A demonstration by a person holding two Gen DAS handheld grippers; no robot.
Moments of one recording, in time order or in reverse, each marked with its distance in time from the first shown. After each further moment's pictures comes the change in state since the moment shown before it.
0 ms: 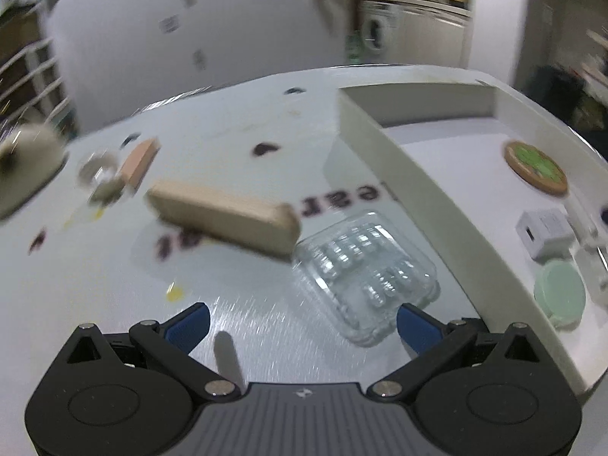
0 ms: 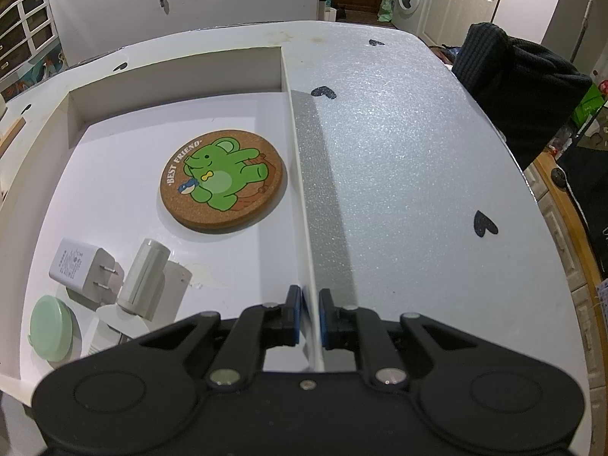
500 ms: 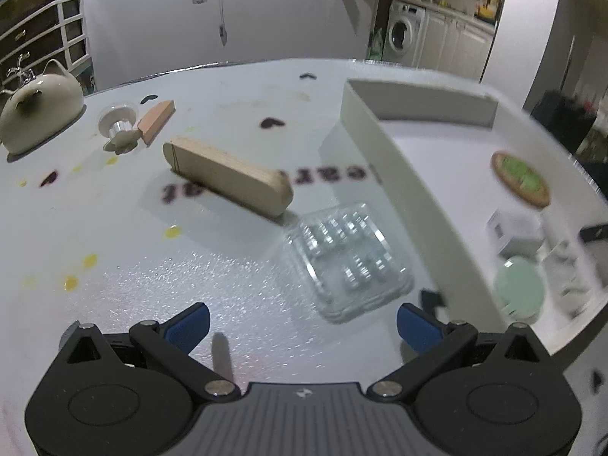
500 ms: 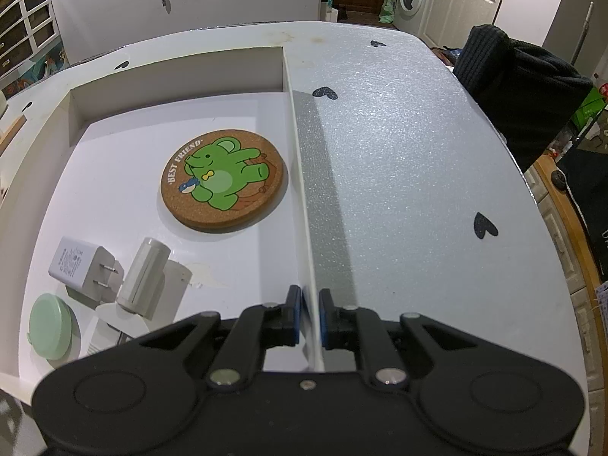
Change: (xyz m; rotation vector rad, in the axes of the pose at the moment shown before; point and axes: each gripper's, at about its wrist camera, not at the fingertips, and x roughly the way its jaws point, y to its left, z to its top) left arm -0.027 -0.007 -0.022 -0.180 0.058 -0.002; right arm 0.000 0.001 -0.001 -0.008 0.000 -0.001
